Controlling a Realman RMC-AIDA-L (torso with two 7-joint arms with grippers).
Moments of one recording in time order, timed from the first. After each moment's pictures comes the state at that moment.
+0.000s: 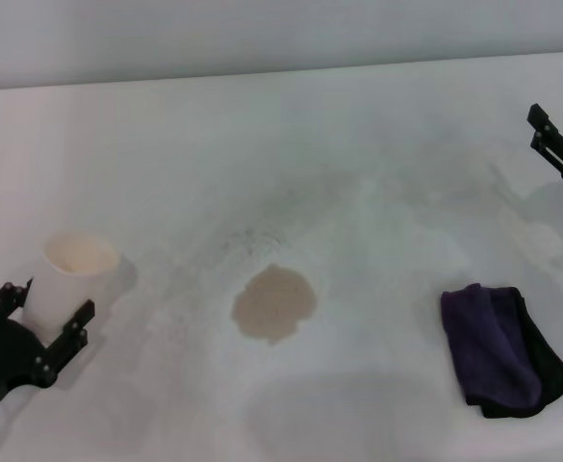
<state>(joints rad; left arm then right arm) -0.21 -2.08 0.99 0.16 1.19 1.33 -0.37 0.32 2.01 -0.57 -0.09 2.02 1.38 -2.88</state>
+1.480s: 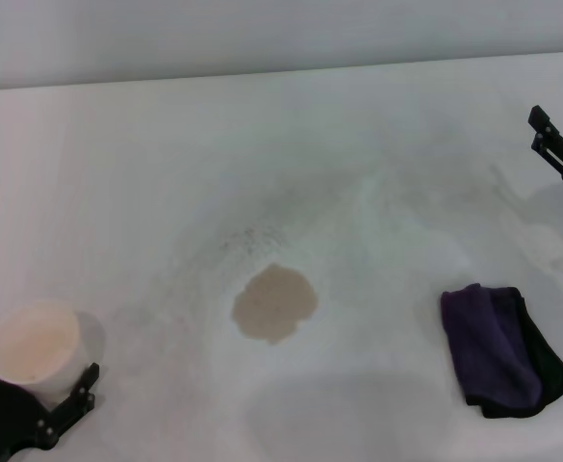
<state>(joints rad) -0.15 -2.09 0.98 -0.01 1.12 1.38 -0.15 0.32 2.01 -0.57 -0.08 2.02 1.38 -2.88</state>
